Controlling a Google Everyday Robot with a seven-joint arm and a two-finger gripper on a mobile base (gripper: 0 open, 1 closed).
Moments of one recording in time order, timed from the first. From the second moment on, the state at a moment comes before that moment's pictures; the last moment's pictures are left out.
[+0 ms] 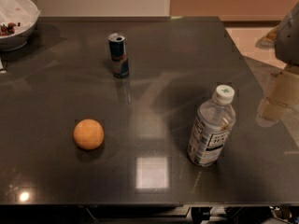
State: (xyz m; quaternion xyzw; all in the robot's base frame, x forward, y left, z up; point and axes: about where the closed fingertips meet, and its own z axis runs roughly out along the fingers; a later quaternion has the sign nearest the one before) arm 0.438 -0.217 0.976 -0.60 0.78 -0.03 0.16
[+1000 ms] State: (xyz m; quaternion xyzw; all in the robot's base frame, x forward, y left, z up) arm 0.429 -0.205 0.969 -0.63 0.75 0.06 0.20
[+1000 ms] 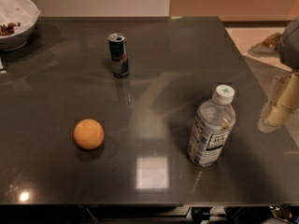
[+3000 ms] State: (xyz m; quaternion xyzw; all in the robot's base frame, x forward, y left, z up) arm 0.379 -0.128 0.937 -0.71 0.62 0.22 0.25
